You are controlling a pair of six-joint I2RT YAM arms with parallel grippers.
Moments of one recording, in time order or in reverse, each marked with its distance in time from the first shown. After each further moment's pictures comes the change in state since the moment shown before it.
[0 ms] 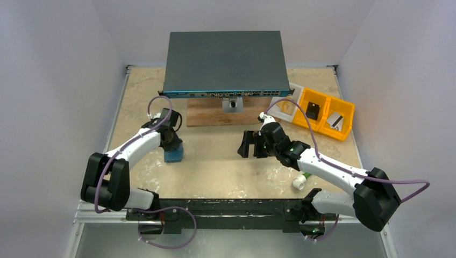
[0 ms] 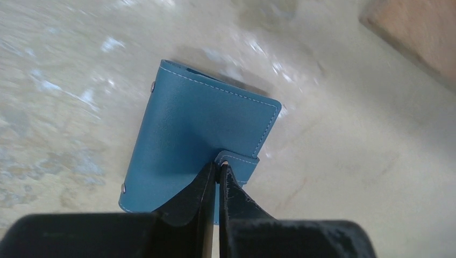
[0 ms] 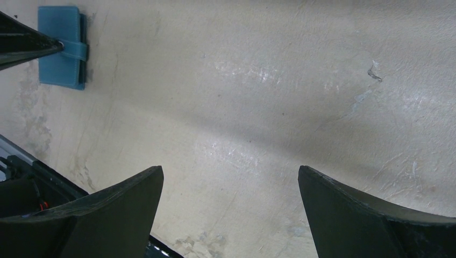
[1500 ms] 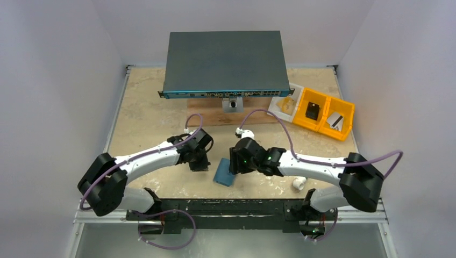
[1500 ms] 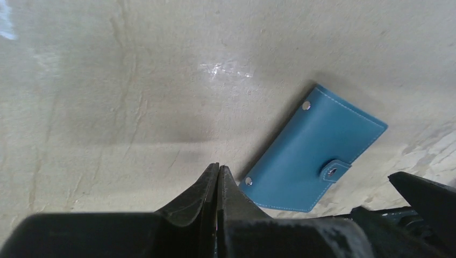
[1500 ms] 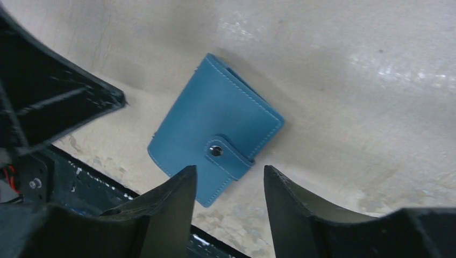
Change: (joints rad) left arm -0.529 -0.066 -0.022 -0.048 0.162 -0.220; right arm 0.285 0.146 0.064 -0.076 0.122 0.129
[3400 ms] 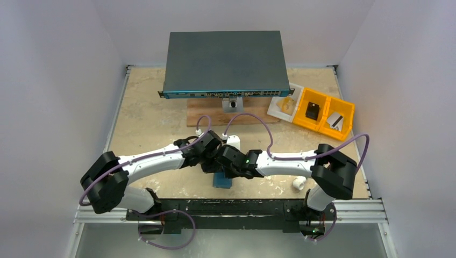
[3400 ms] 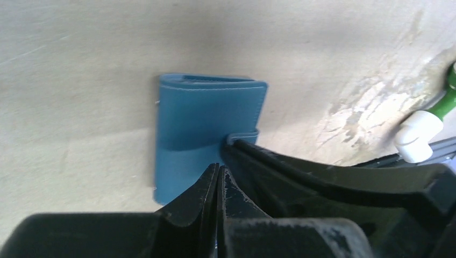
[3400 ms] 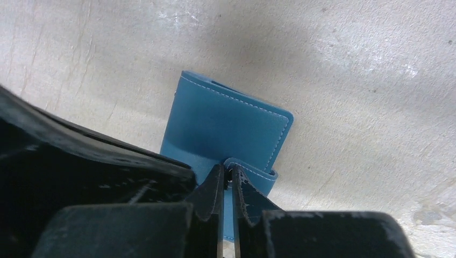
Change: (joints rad) left arm -0.119 0.022 -0.005 0.144 0.092 -0.090; right arm 0.166 0.283 0.204 -0.079 0.177 0.120
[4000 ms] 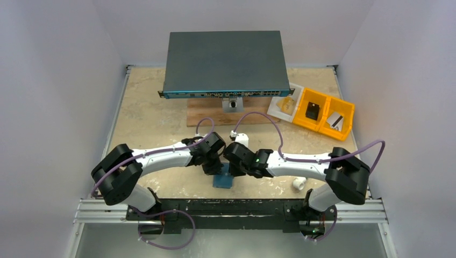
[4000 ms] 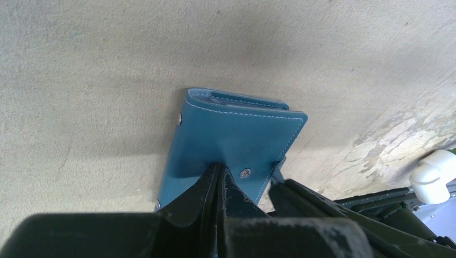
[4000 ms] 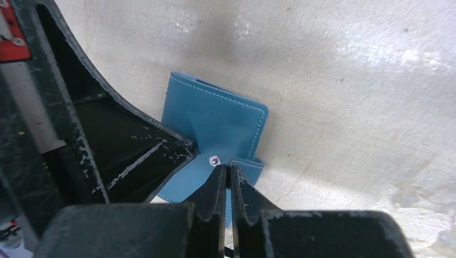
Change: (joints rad) left arm -0.005 0.141 0.033 0.002 -0.017 -0.109; right arm -0.043 -0.099 -0.078 0.028 -0.034 0.035
